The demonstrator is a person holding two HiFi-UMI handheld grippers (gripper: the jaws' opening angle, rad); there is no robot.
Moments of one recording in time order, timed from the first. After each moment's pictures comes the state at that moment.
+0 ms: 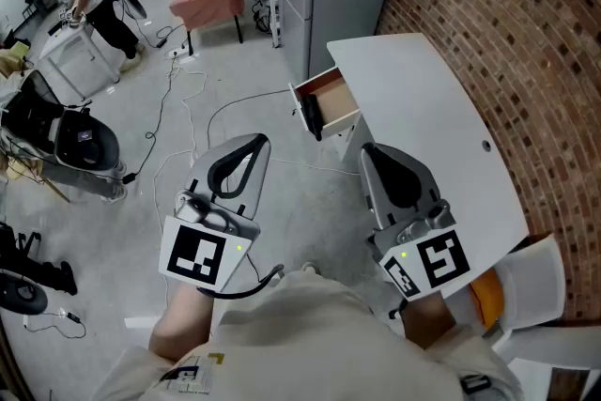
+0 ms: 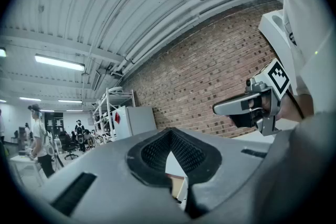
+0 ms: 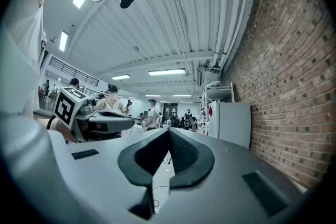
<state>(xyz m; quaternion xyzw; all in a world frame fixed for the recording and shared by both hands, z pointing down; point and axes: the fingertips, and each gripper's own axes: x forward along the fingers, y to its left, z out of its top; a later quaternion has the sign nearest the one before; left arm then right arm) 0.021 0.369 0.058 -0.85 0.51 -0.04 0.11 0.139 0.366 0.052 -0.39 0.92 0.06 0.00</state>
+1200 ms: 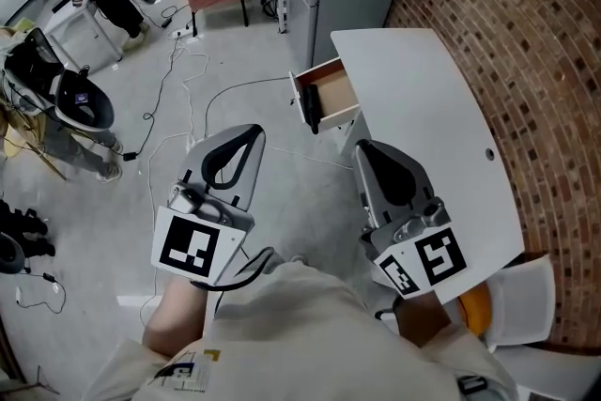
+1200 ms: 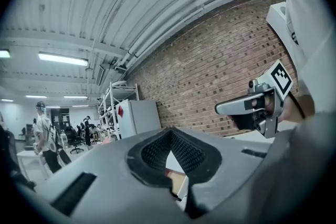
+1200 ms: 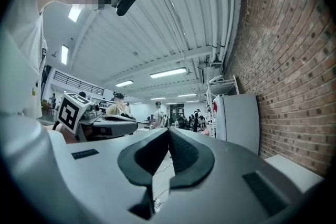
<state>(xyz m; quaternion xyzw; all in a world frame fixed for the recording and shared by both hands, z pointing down) 0.043 0.324 0.078 -0.84 0.54 -0.06 0.09 0.162 0.320 0.075 -0.35 0.94 0.02 0.03</state>
